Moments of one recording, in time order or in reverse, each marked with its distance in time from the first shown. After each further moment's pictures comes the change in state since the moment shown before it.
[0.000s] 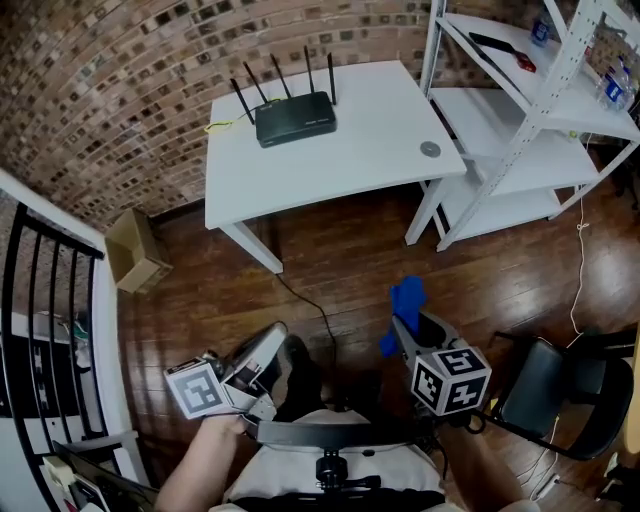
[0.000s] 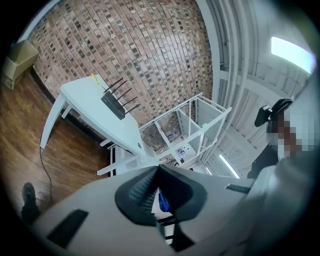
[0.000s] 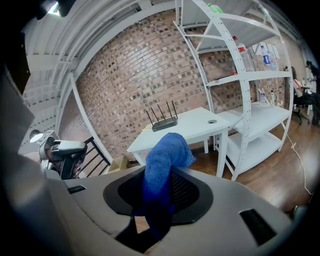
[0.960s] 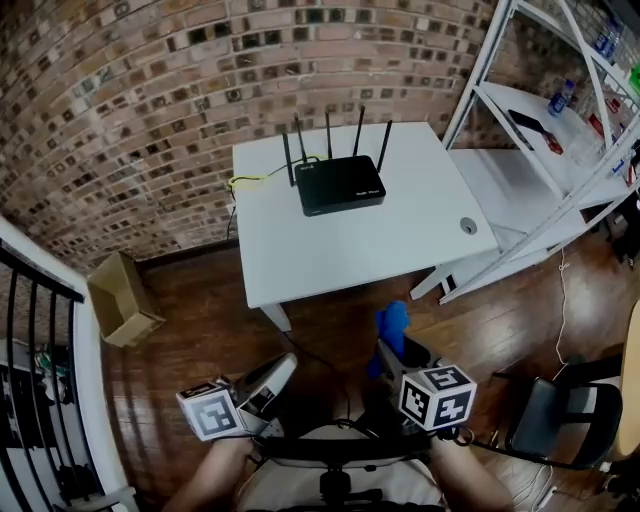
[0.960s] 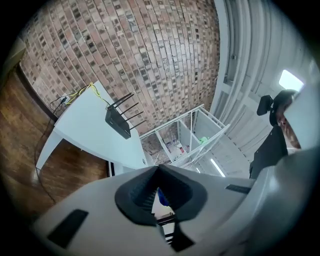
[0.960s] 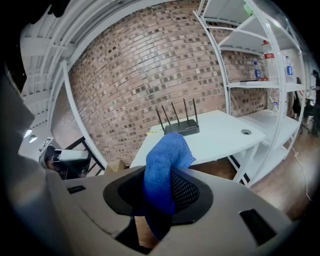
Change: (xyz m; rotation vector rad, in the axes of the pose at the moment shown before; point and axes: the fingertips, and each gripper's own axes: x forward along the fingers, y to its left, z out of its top) left arm -0.060 0.141 0.246 -0.016 0.026 -0.130; right arm 0.236 0.184 0.113 -0.033 0.008 -0.061
